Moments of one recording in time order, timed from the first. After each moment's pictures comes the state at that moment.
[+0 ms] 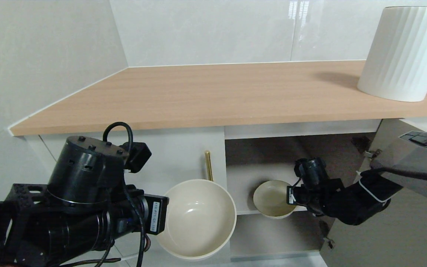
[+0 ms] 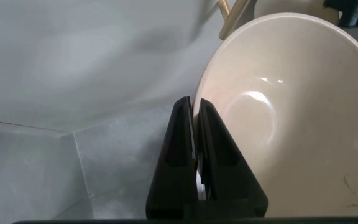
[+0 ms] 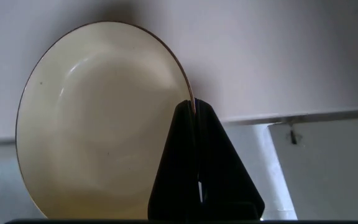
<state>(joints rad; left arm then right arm) -0.67 1.48 -0.77 -0.02 0.26 -0.36 0.43 2.22 -0.95 -0.53 -0.31 0.39</state>
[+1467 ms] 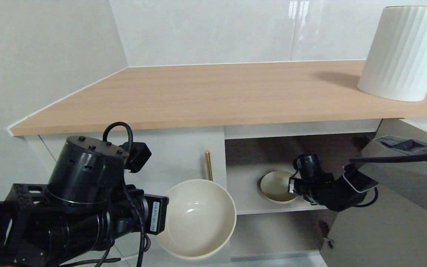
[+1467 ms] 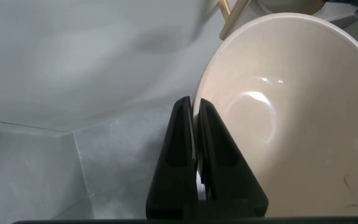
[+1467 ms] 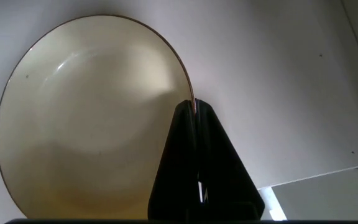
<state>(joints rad) -0.67 1.48 -0.77 -0.02 0.26 -0.36 0.36 2.39 -1.16 -0.53 -0.38 0.39</state>
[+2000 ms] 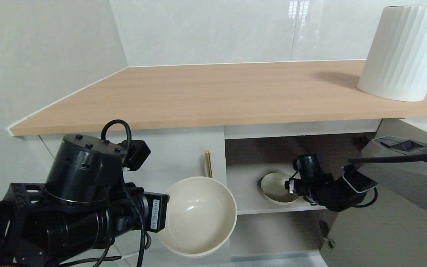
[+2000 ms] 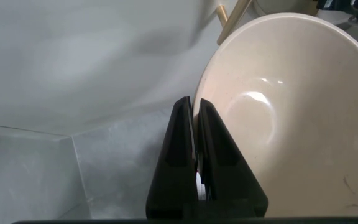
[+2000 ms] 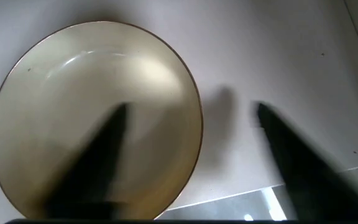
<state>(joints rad) -0.67 1.47 -0.77 -0.04 0.26 -0.36 0.36 2.39 -1.16 -0.53 -0.38 0.40</state>
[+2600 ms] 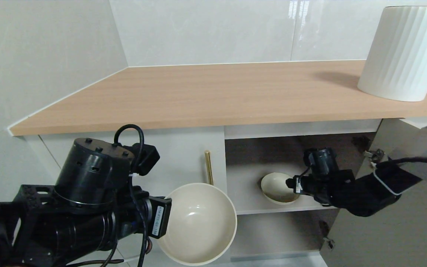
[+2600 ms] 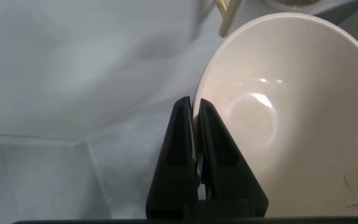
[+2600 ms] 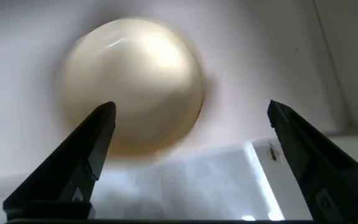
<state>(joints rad) -0.68 1.50 -0.76 -0.04 0.26 -0.24 0.41 2.13 -0.94 -0.52 -0.34 0.35</state>
